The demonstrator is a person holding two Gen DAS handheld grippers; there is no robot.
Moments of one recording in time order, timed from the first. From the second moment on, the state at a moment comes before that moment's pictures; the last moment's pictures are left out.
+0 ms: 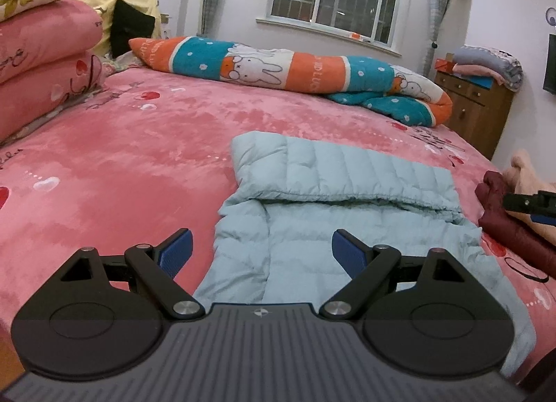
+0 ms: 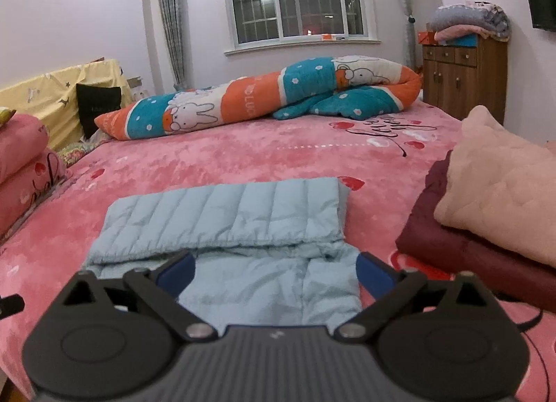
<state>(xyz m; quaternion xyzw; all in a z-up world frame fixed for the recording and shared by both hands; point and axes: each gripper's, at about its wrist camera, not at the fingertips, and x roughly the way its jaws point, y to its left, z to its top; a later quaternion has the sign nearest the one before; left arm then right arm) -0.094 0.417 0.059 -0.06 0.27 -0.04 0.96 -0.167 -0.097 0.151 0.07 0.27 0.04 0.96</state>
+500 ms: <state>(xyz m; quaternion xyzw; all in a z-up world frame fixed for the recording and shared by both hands) -0.114 0.421 0.050 -0.06 0.29 -0.04 0.95 -0.220 -0.152 0.133 0.10 0.31 0.02 0.95</state>
